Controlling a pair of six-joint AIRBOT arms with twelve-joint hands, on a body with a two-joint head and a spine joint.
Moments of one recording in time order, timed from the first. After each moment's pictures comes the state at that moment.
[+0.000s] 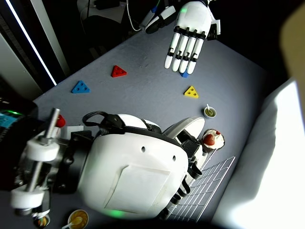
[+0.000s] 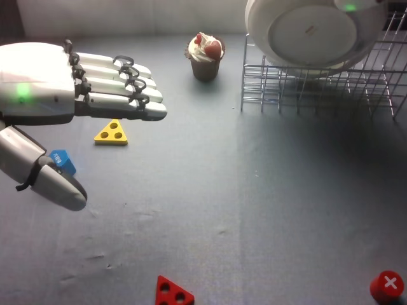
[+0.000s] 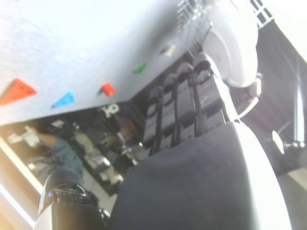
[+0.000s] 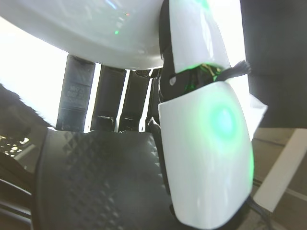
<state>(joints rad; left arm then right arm) 0.47 -1.01 1.57 1.19 -1.10 0.00 -0.05 -1.04 1.41 -0.44 0.04 0.40</state>
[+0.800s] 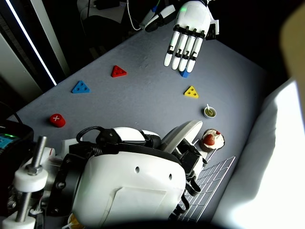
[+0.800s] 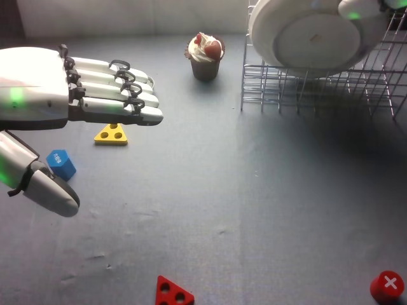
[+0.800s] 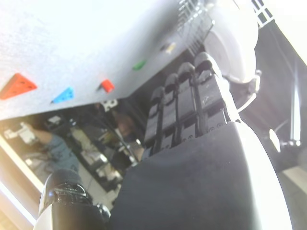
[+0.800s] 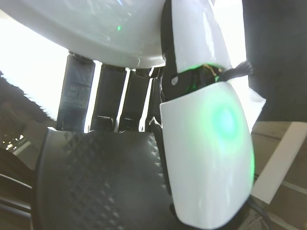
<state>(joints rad) 0.50 -1.01 1.58 1.18 -1.14 0.00 -0.12 -1.06 1.47 -0.59 0.11 0.58</state>
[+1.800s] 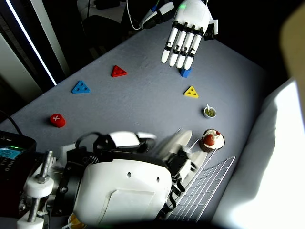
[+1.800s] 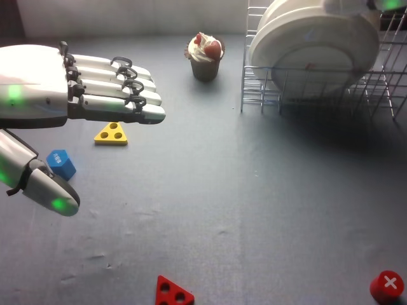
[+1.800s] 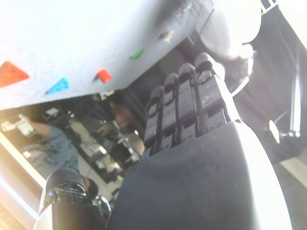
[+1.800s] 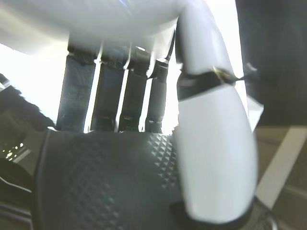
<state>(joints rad) 0.50 -1.01 1.58 1.16 -1.17 0.00 -0.19 -1.08 1.49 -0.58 0.20 0.61</state>
